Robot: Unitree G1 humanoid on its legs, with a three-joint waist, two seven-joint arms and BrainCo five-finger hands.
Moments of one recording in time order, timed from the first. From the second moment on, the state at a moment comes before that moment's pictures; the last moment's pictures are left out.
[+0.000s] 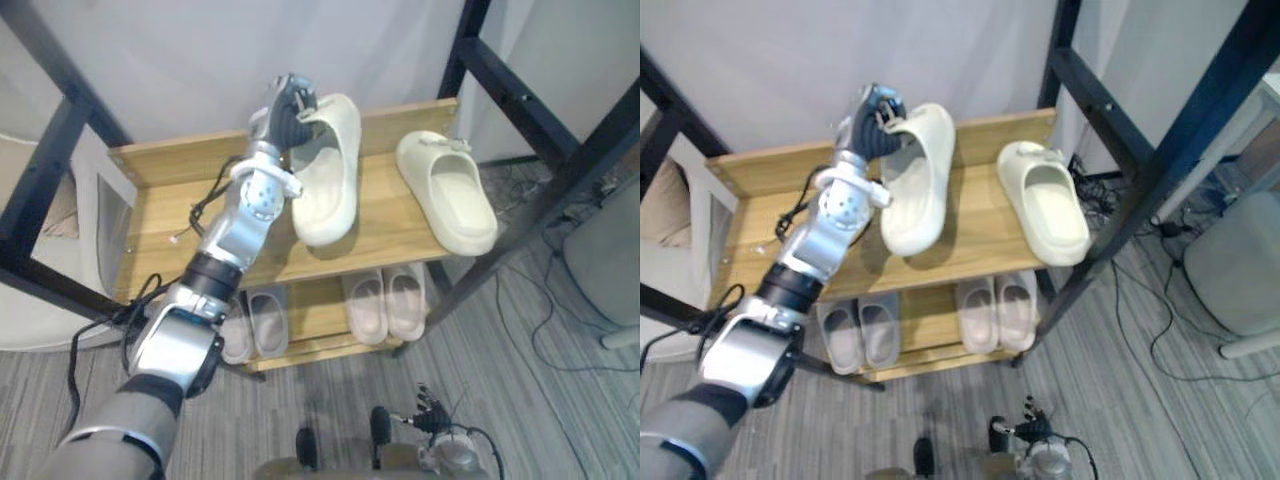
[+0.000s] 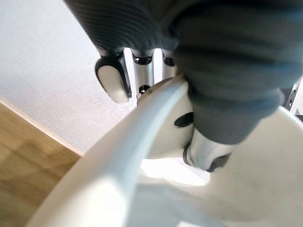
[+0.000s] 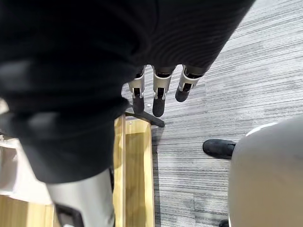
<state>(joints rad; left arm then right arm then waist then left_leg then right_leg) -0.97 0.30 -0.28 0.47 0.39 -0.01 0.30 0.10 -0.09 -0.03 0.83 -0.11 -0.08 -0.10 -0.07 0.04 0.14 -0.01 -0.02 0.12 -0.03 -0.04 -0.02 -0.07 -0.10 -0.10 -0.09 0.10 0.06</state>
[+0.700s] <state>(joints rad) -0.82 0.16 -0.31 0.45 0.44 -0.01 0.35 0.08 -0.08 -0.04 0.83 -0.11 -0.08 -0.13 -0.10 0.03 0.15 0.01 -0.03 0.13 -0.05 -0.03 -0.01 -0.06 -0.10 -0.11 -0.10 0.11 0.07</state>
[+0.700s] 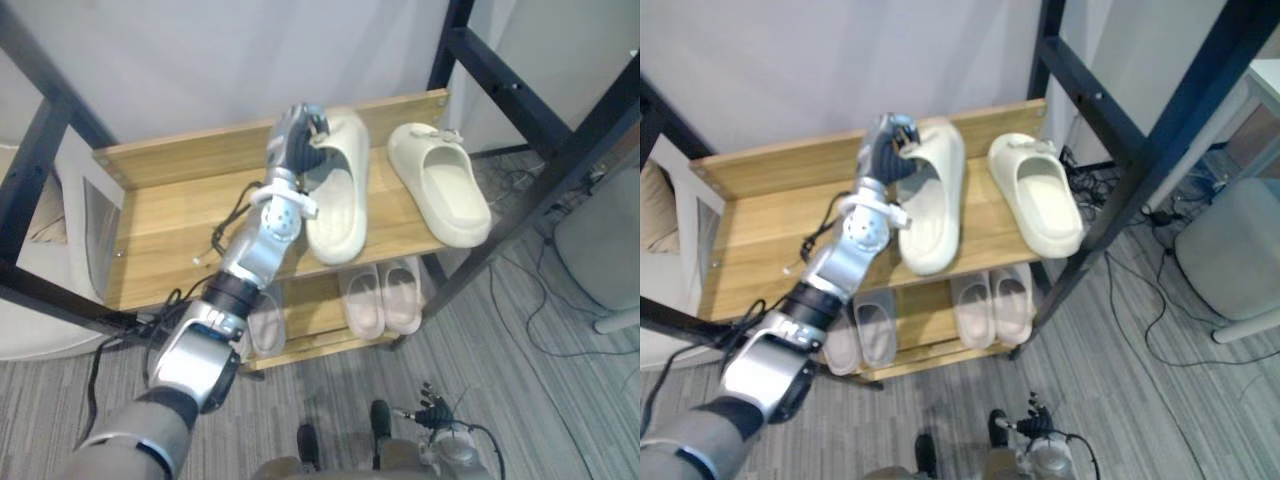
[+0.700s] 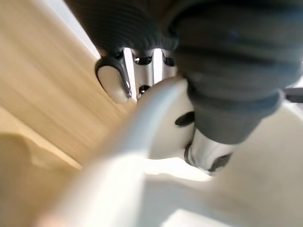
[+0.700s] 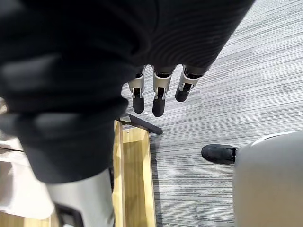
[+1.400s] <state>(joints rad) -0.83 0.14 -0.30 0.48 0.47 -0.01 0.35 0.08 -0.08 -0.03 0.84 -0.11 -0.08 -0.13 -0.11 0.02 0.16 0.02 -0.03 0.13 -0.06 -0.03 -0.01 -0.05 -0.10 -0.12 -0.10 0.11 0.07</state>
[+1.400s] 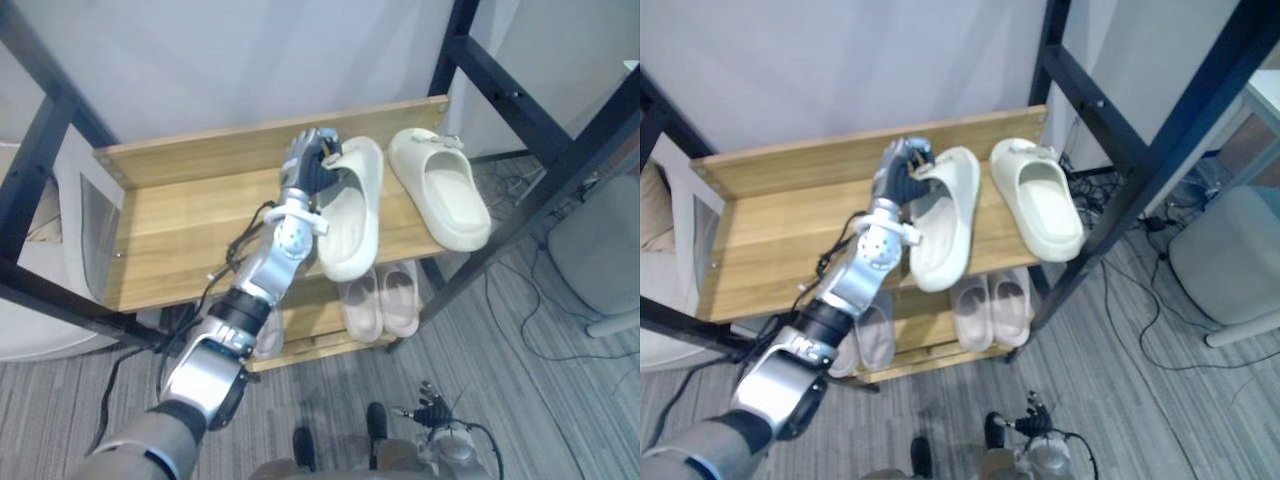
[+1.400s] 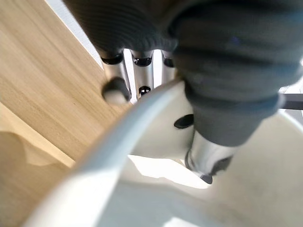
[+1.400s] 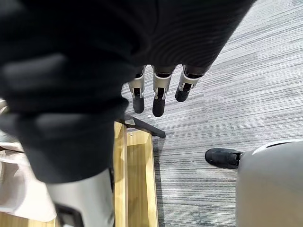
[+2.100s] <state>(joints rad) -0.85 0.10 -0.29 0.50 0.35 -0.01 0.37 0.08 -0.08 -0.03 0.84 -0.11 -0.09 -0.13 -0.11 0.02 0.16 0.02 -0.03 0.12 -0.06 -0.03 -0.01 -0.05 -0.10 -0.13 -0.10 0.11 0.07</state>
